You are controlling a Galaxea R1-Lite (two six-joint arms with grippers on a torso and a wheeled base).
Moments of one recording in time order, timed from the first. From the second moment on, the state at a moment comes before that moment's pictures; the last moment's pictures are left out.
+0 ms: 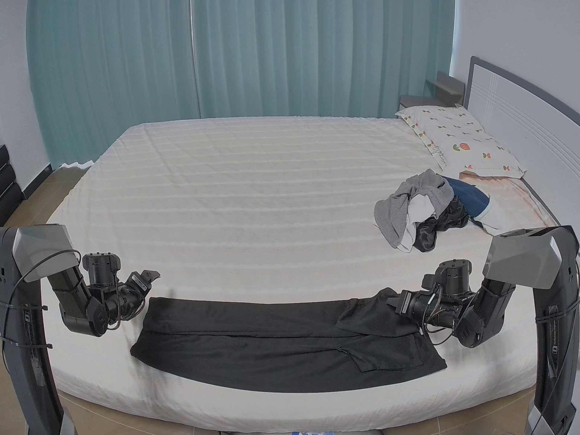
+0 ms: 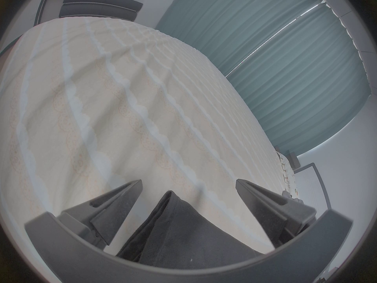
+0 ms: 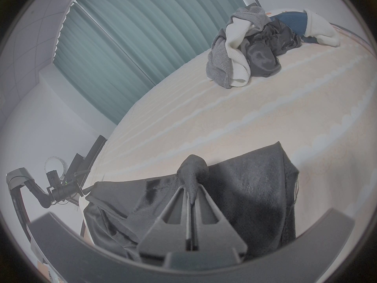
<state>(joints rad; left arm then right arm) 0.11 2.37 -0.72 -1.05 -0.12 -0.84 0.22 2.46 -0.75 -1.18 0.26 0.51</state>
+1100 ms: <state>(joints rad) 0.14 2.19 -0.54 -1.05 -0.28 -0.84 0.26 2.20 -0.44 -1.15 0.05 1.05</state>
